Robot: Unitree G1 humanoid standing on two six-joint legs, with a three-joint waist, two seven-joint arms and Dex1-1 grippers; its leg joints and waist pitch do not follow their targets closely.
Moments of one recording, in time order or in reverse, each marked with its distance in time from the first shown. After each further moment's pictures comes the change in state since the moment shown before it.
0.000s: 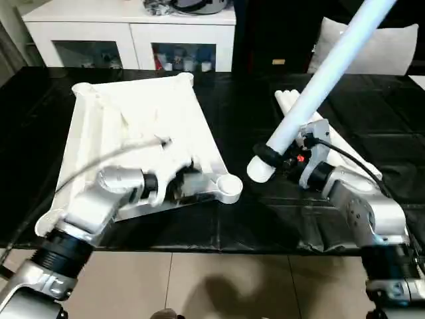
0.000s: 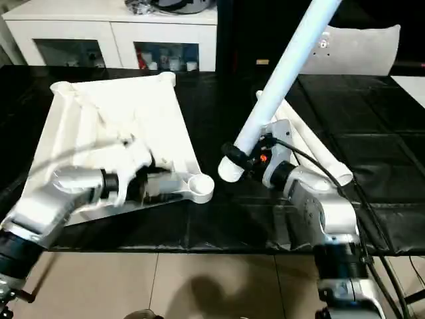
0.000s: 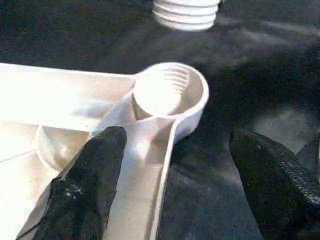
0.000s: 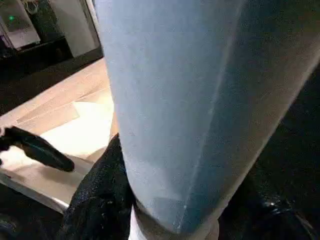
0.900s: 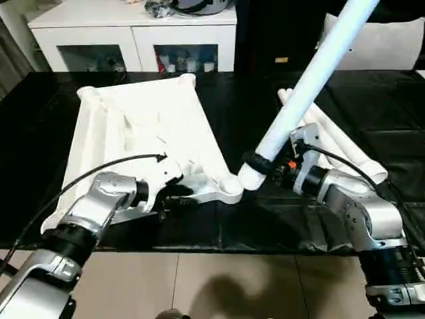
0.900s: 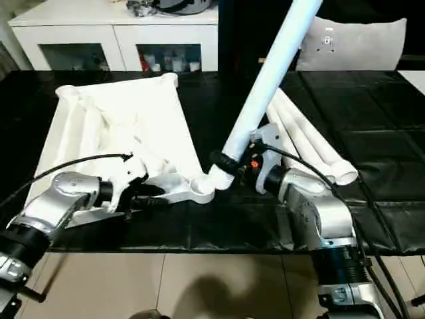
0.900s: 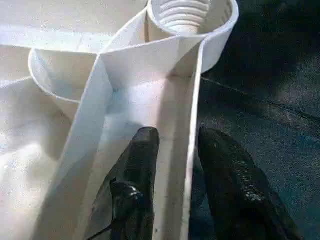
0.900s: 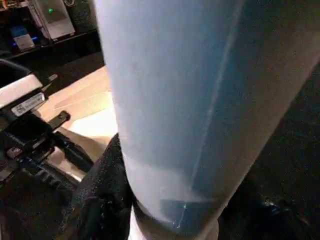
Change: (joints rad) left arm -0.081 -0.030 -0.001 0.360 0.084 -0.209 -0.136; right arm 0.000 -0.024 0.058 -0.021 -0.002 0.010 0.084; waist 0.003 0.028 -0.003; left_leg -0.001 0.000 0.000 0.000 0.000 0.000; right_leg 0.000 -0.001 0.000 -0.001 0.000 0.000
